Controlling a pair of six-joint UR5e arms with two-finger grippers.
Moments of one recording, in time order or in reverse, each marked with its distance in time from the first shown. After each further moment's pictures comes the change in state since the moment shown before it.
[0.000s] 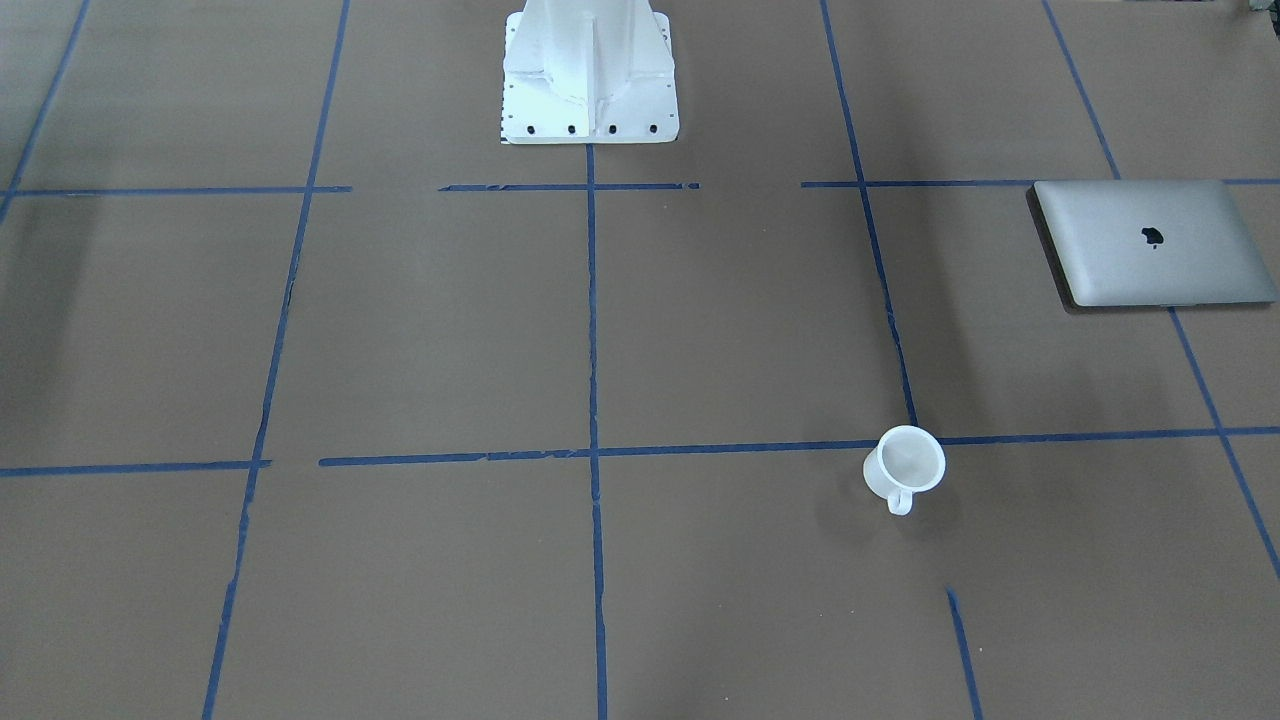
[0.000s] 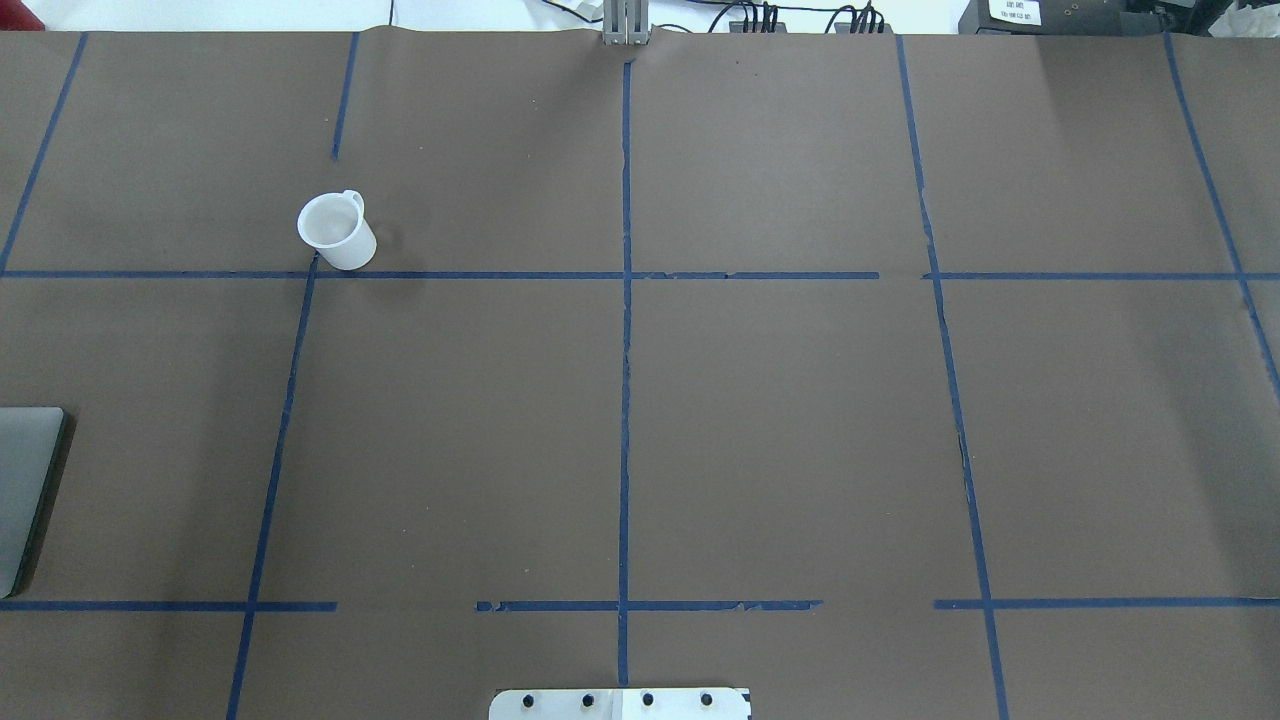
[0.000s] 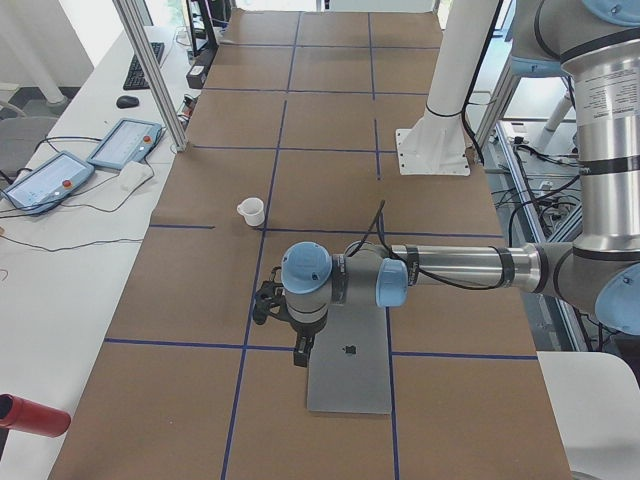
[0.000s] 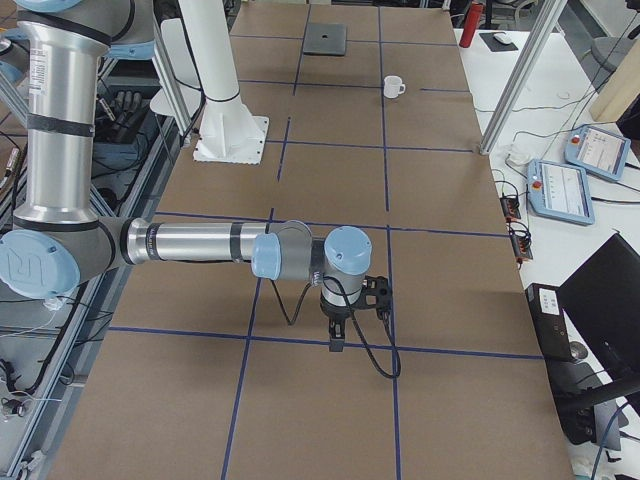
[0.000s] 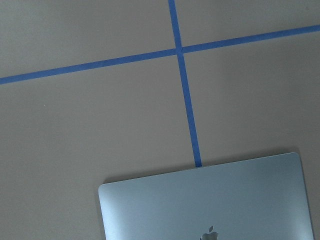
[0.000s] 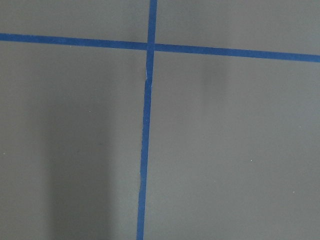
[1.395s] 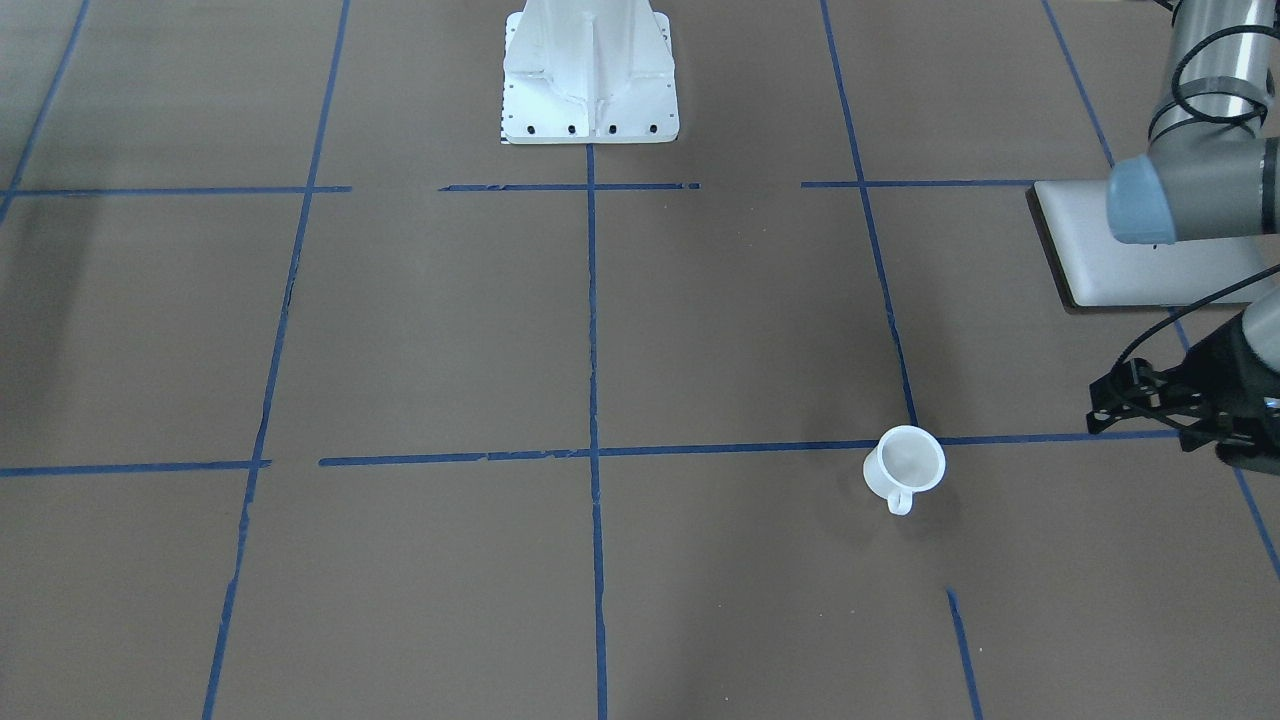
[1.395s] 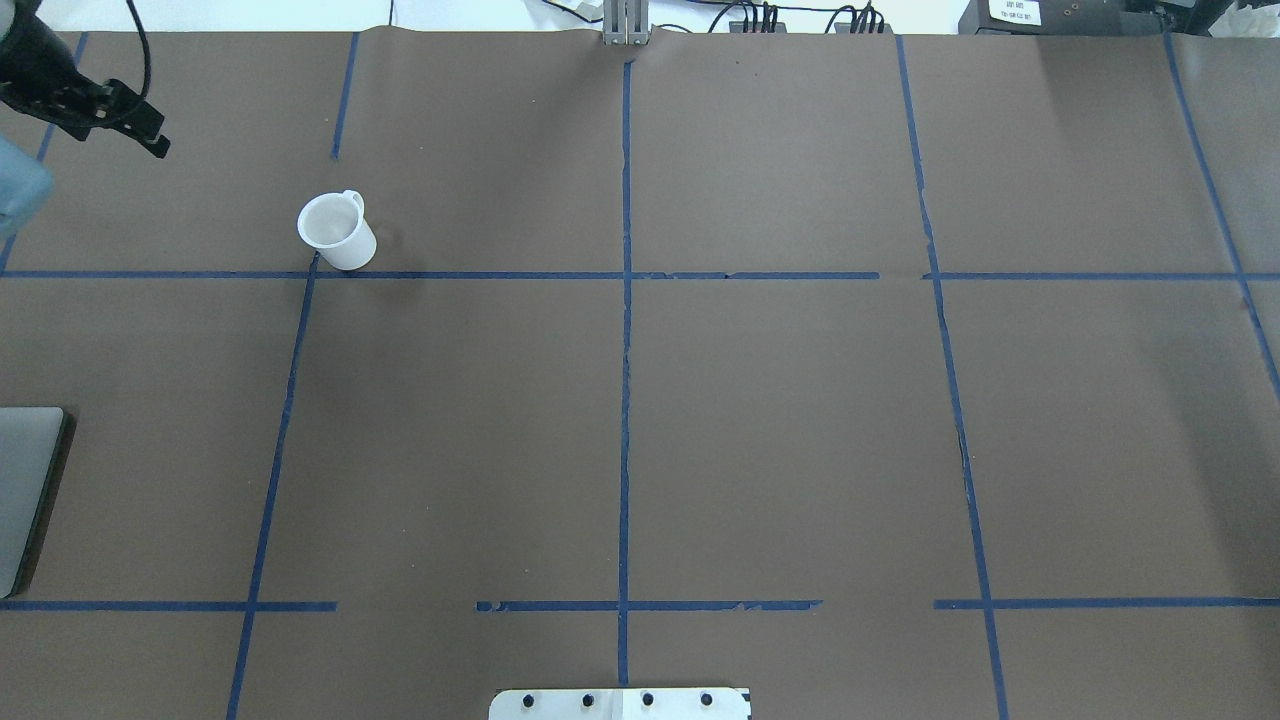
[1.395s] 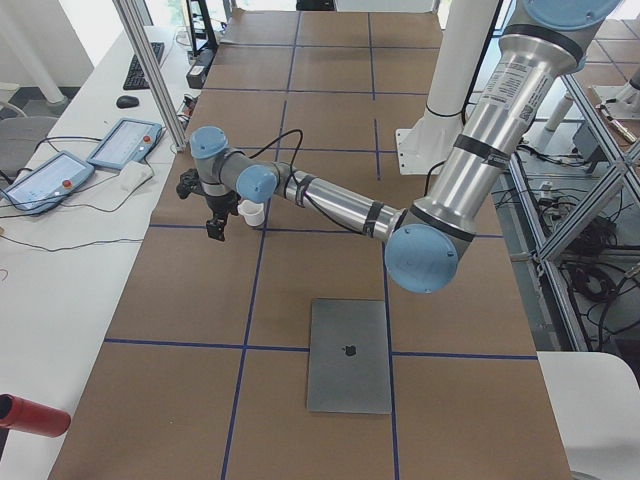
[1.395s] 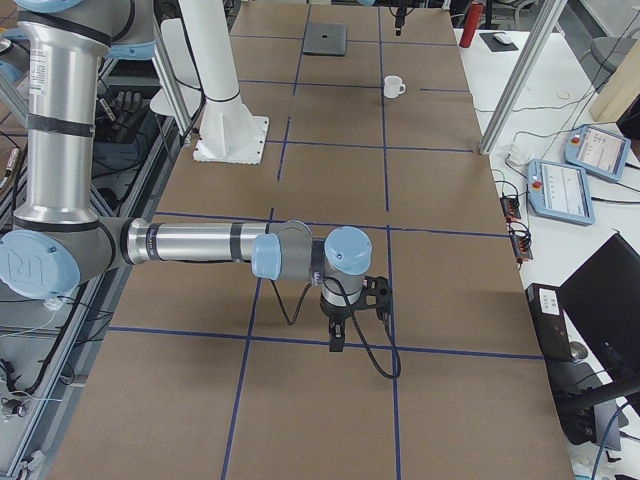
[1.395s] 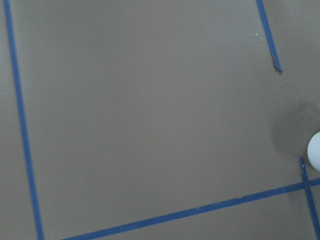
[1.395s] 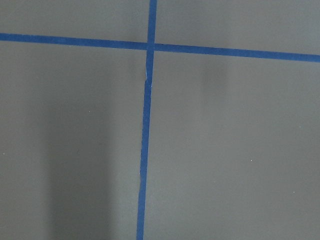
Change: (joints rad) left arm 0.402 -0.645 0.298 -0.124 0.084 -0.533; right arm 0.000 0.000 0.000 0.000 0.000 0.000
